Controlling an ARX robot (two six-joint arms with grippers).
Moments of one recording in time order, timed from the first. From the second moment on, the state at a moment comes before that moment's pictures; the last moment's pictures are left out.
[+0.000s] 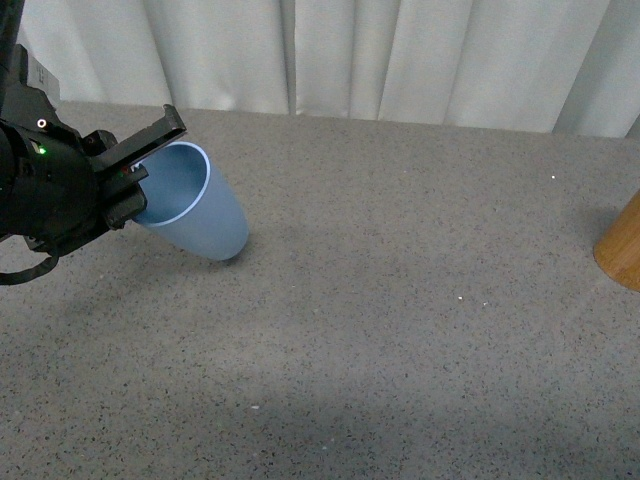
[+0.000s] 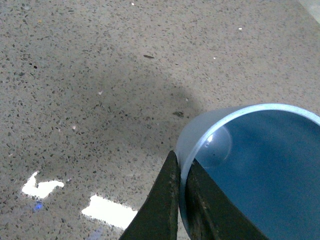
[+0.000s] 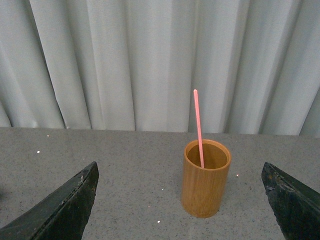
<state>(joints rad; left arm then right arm) -0.25 1.77 0.73 0.30 -0.13 -0.68 0.00 0.00 0.01 0.00 0.00 0.00</state>
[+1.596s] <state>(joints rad) -0.61 1.87 0.81 0.21 -0.11 -0.78 0.00 0.00 0.01 0.00 0.00 0.00</state>
